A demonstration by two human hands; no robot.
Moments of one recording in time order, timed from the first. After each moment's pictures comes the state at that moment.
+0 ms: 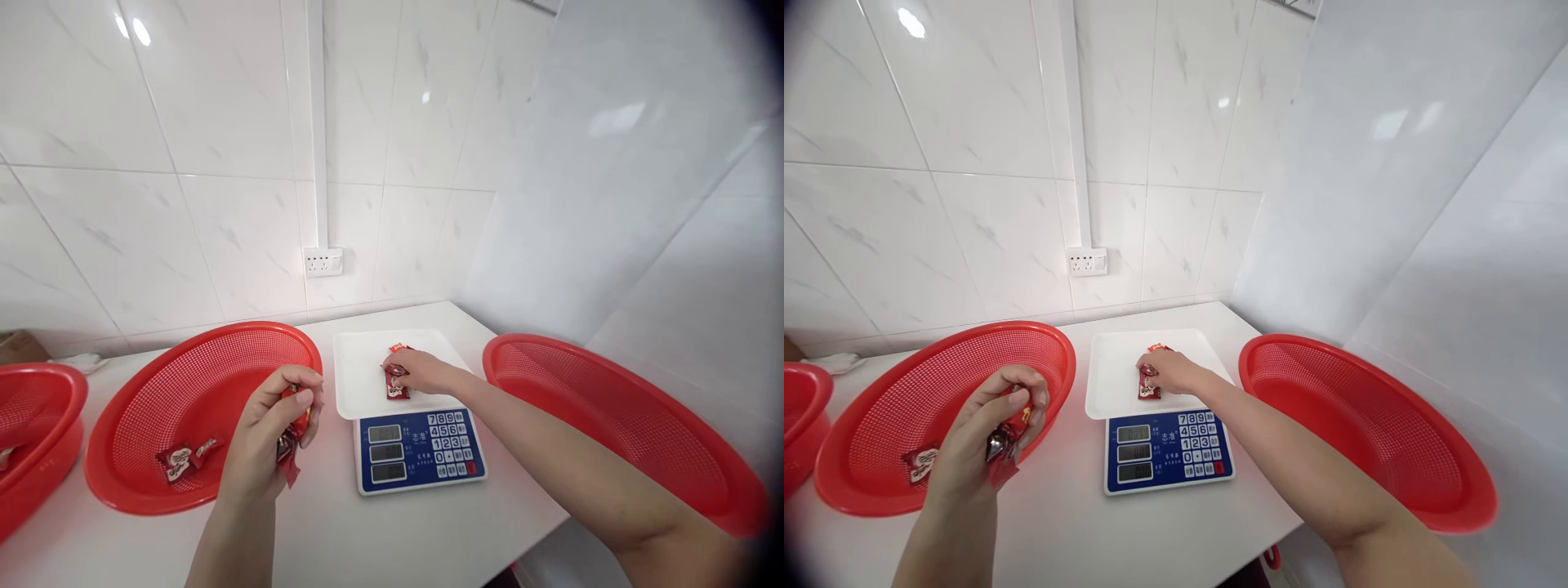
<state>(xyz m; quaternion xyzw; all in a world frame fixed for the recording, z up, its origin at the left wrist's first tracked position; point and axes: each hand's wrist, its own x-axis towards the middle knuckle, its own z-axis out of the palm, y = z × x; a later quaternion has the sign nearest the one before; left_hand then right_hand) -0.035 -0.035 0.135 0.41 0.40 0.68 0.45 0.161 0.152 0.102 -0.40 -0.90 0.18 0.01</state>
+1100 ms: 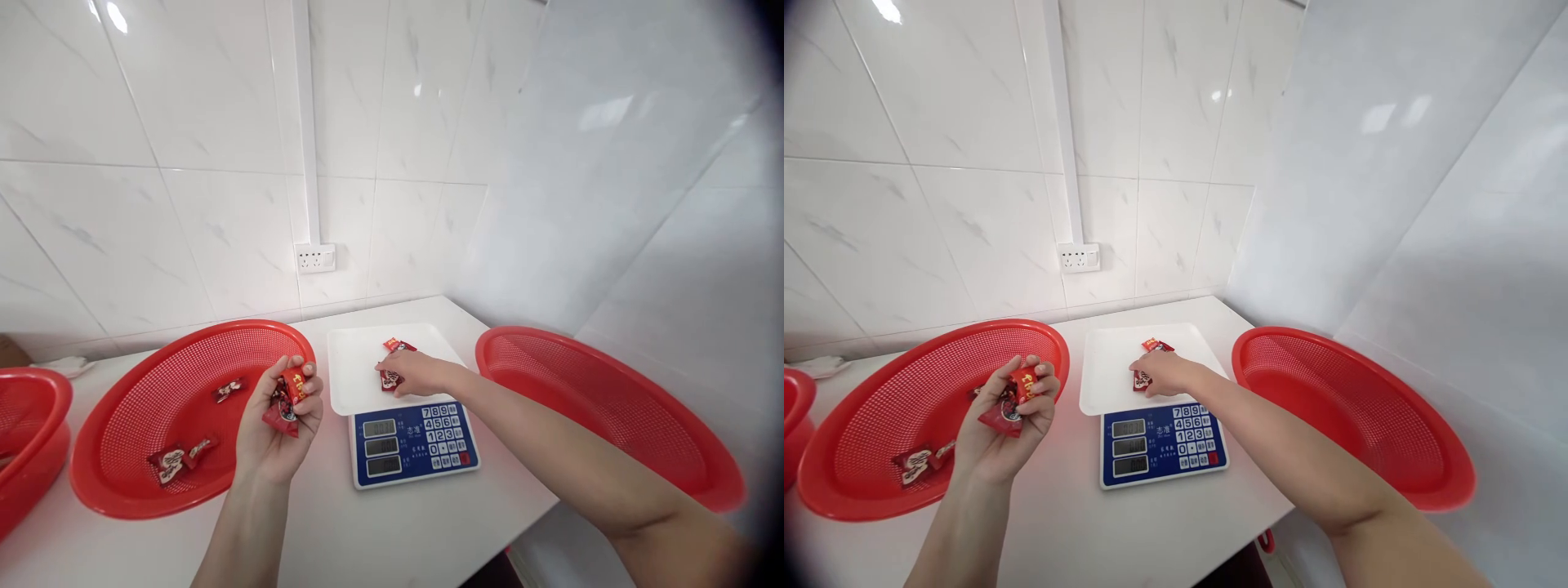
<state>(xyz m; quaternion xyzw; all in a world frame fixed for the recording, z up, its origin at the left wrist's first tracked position) -0.028 -0.014 0.135 0.06 0.19 0.72 0.66 0.162 0.142 0.107 -0.35 -0.92 0.15 -0.06</state>
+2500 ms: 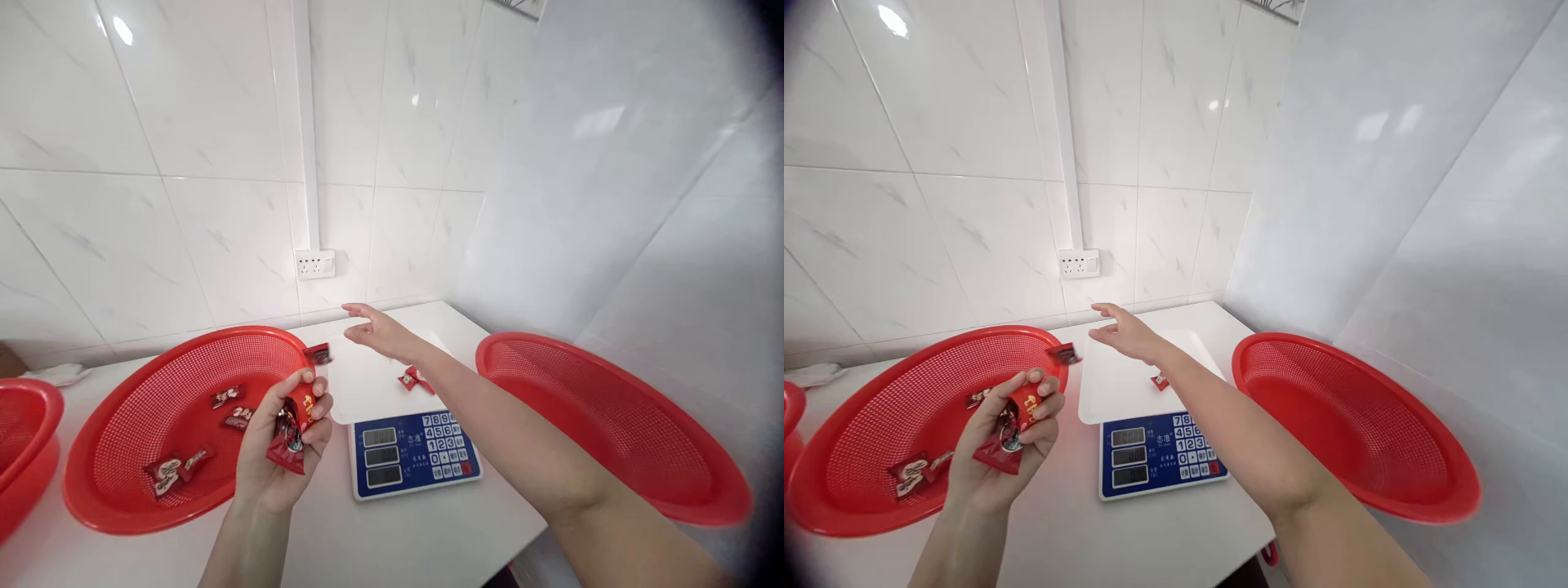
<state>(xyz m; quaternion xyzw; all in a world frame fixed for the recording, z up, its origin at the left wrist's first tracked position) -0.022 -0.023 0.134 0.15 0.17 0.68 0.69 0.111 0.160 0.135 -0.30 -0.86 0.32 0.26</state>
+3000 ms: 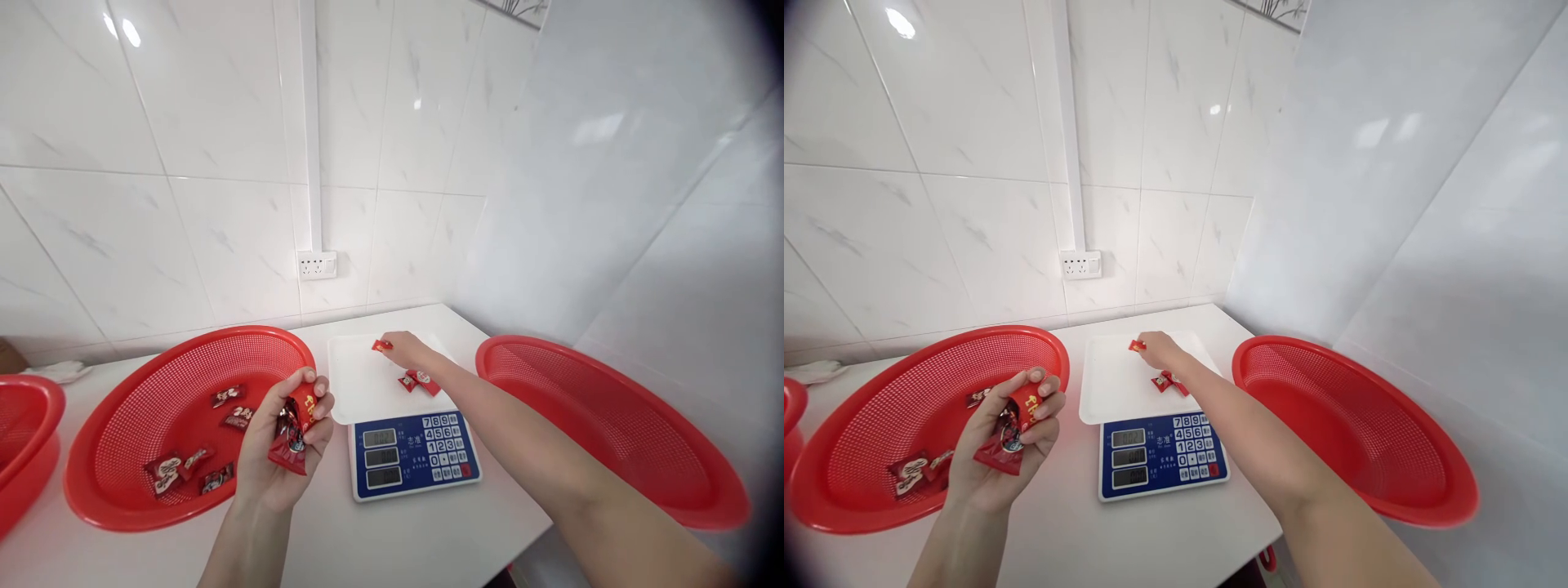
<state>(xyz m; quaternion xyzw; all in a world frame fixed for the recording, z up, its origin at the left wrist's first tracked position) -0.022 -0.023 0.134 0.16 0.17 0.69 0.69 0.137 0.191 0.100 -0.47 -0.85 0.20 0.14</state>
